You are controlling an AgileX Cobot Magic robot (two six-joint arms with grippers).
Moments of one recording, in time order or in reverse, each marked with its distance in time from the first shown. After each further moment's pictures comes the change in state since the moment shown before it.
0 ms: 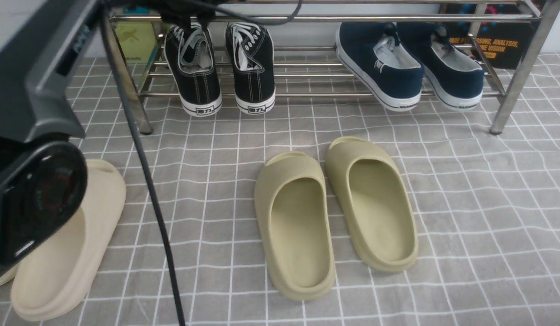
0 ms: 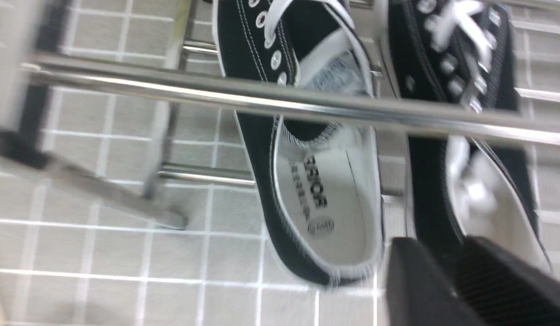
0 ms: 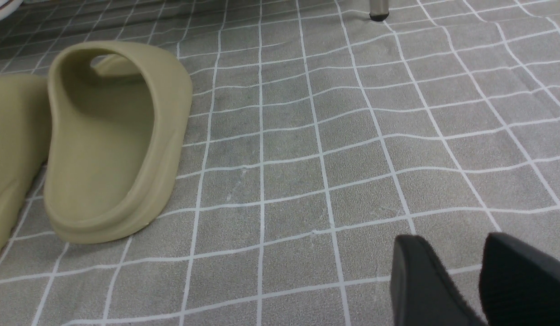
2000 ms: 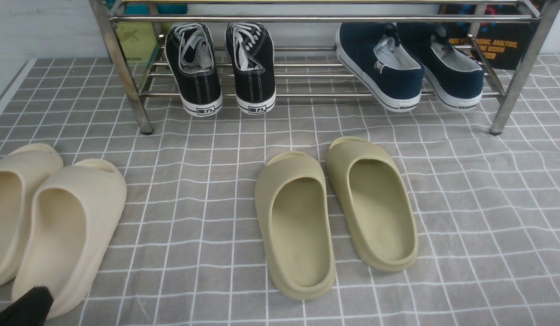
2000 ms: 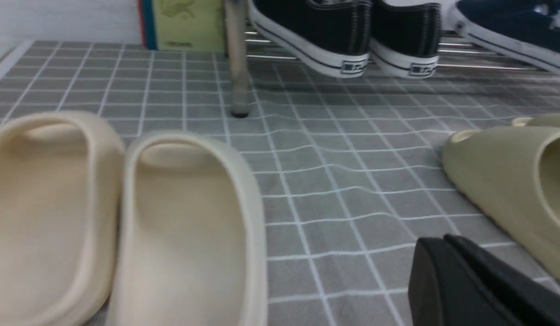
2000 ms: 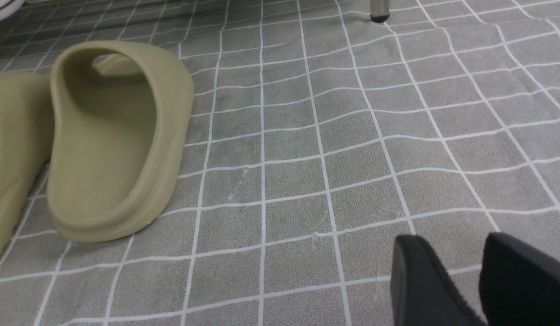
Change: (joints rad) right arm 0.000 0.000 0.000 -0.002 0.000 0.000; left arm 0.189 -2.186 2.509 -0.153 -1.018 0.177
